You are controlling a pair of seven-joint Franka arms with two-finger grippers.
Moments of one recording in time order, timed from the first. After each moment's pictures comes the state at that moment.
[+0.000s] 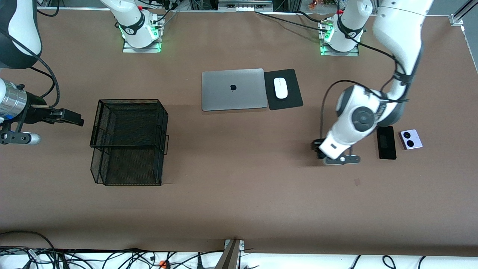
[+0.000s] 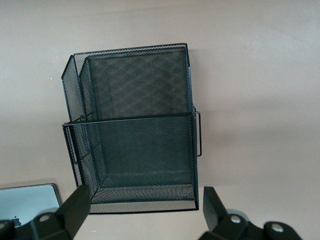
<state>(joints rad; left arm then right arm) -0.23 0.54 -0.10 -1.82 0.06 2.33 -0.46 -0.02 0.27 0.03 -1.44 0.04 1.62 0.08</state>
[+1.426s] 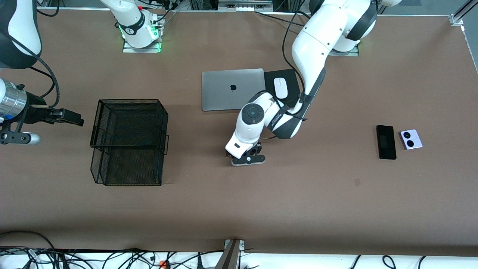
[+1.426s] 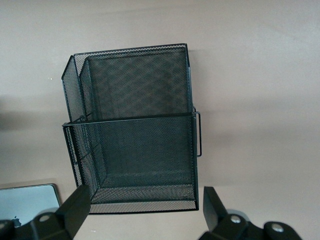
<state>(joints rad) -0.63 1.05 -0.07 -1.12 0.06 2.34 -0.86 -0.02 0.27 0.03 -1.44 0.04 1.62 0.08</state>
